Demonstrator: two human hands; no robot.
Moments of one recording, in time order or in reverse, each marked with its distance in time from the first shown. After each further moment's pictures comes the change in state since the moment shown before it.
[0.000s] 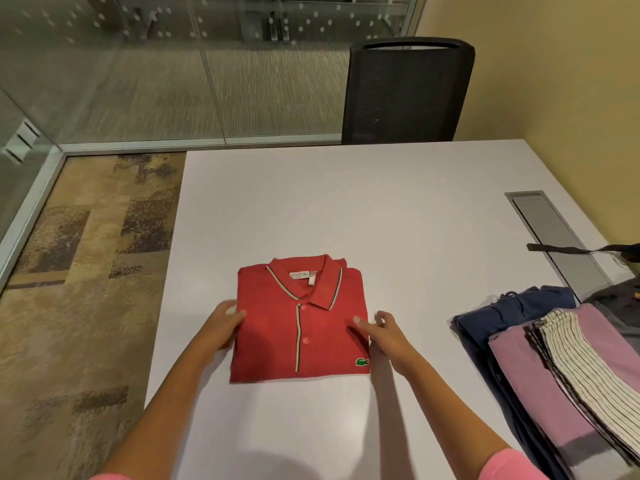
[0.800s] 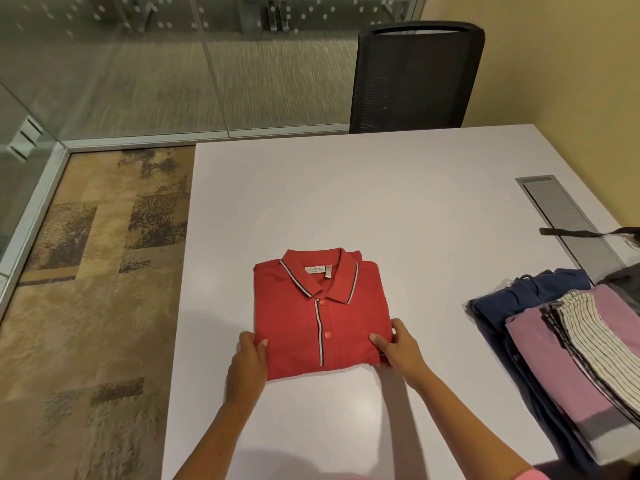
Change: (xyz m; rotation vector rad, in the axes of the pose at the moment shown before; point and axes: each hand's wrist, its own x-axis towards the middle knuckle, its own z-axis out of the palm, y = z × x) left_hand -0.025 -0.099 0.019 0.578 0.261 0.247; right_hand -0.011 0.054 0.024 -0.131 0.143 -0.113
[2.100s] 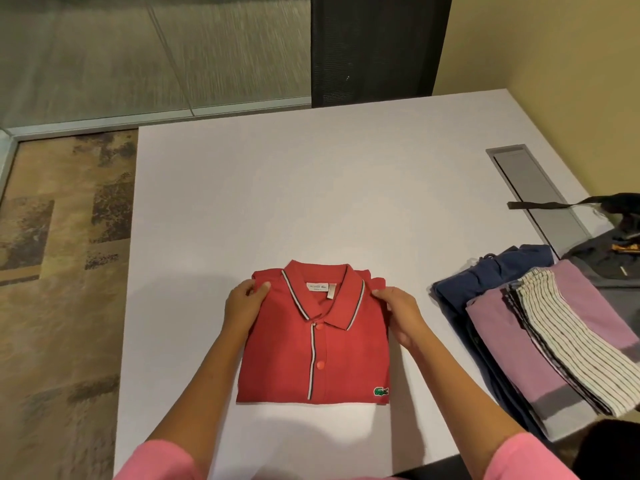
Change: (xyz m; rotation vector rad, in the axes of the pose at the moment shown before) left_hand 0.061 0.103 0.030 -0.408 -0.157 -0.088; right_hand 0.037 -0.019 -0.079 0.559 0.034 0.181
